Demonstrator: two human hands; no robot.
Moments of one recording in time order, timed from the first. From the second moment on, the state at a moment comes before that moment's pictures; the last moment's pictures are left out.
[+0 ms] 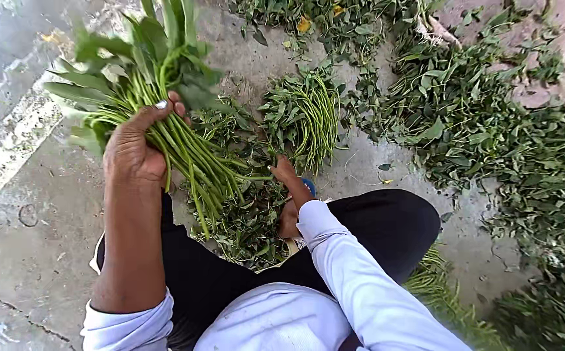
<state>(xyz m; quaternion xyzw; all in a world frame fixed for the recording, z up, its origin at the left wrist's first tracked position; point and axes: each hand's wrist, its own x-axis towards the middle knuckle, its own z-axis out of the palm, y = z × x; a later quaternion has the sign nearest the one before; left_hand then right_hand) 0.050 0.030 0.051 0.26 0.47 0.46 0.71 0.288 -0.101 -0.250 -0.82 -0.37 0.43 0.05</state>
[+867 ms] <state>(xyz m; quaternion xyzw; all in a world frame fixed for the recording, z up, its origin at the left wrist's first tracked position) 0.047 0.054 0.000 0.31 0.53 0.49 0.61 0.208 -0.087 -0.102 -0.63 -0.38 0.43 0.52</state>
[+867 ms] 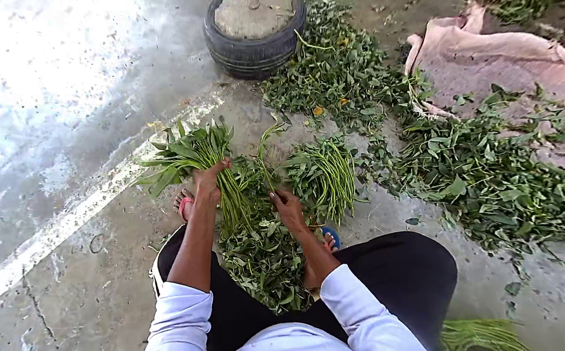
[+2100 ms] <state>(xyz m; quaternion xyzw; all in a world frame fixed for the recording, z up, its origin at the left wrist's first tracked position) 0.081 0.015 0.003 0.42 0.51 0.36 0.66 0.213 -0.040 -0.036 -0.56 -0.25 0.49 0.61</state>
